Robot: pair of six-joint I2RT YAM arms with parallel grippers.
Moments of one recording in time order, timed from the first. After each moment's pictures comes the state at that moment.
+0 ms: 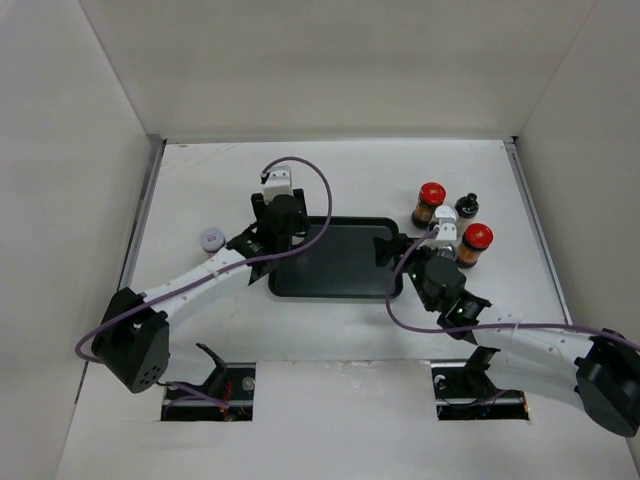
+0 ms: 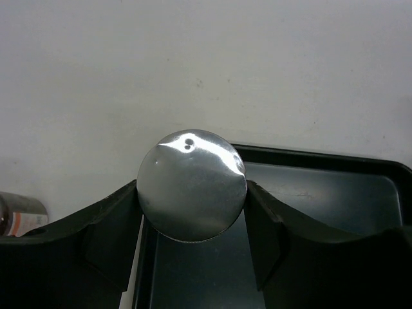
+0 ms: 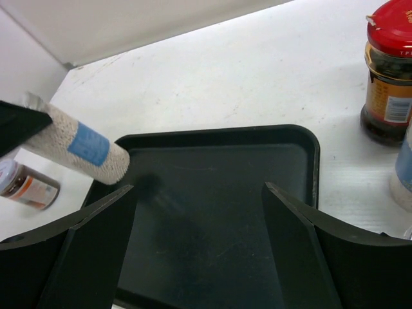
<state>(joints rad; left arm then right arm) -0.67 1.33 0.90 -0.02 -0.63 -0.41 0.81 0.99 0.36 0.55 0.54 0.47</state>
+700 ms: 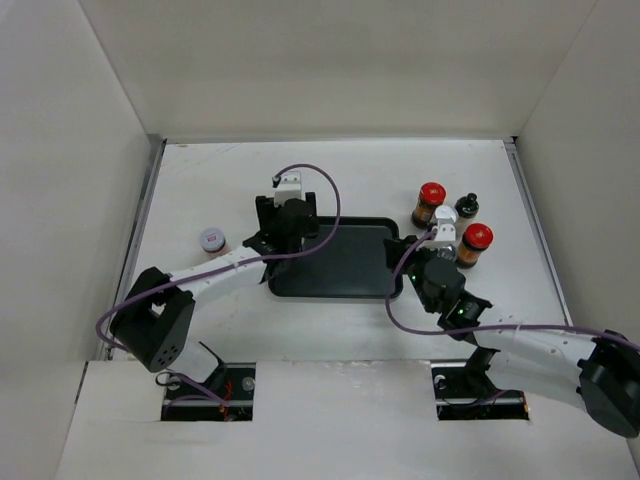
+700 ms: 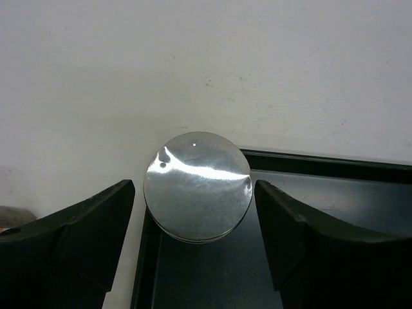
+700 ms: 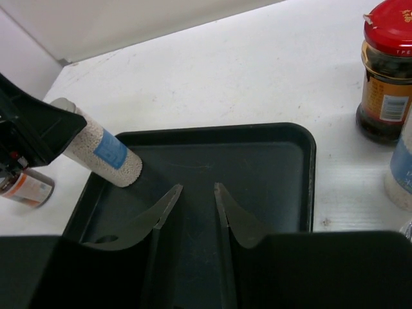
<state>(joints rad) -0.69 1.48 0.86 0.14 -0.69 -0.35 0.81 0.99 0.36 0.54 0.55 0.46</state>
